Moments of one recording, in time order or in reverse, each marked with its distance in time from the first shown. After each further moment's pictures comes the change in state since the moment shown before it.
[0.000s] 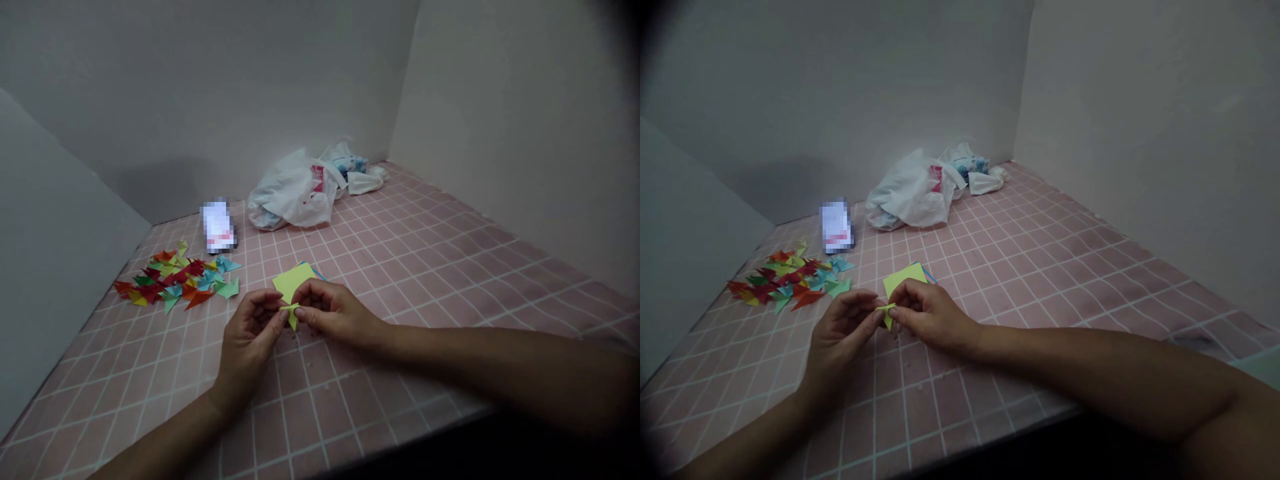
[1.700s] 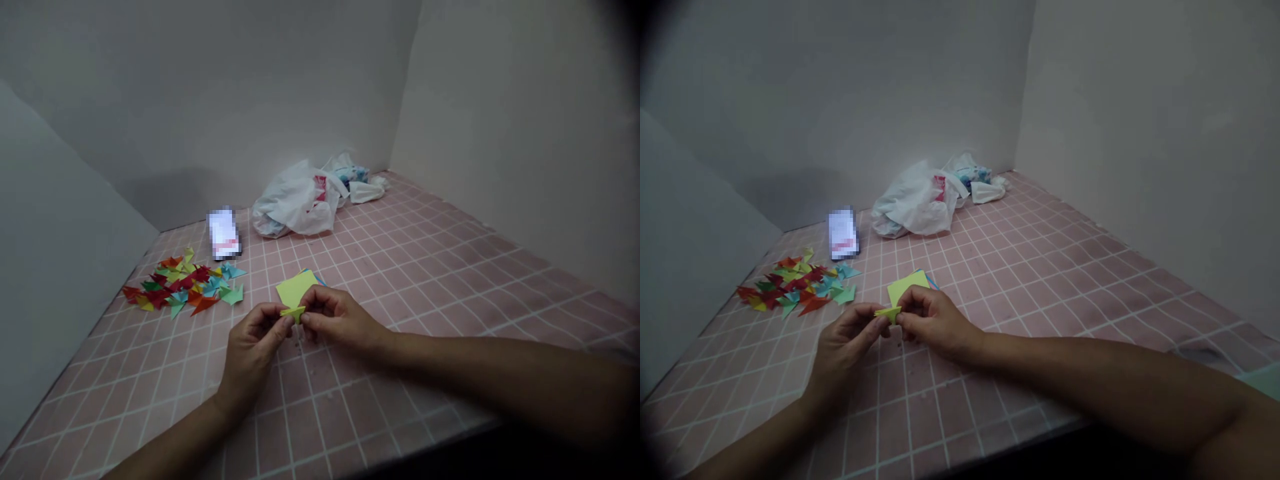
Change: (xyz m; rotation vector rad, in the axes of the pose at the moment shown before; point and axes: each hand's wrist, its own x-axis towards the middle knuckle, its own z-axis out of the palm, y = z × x) left_hand 0.002 0.003 -0.002 0.089 -0.018 -0.053; right_hand 0.002 0.004 0.003 0.133 0.061 0.077
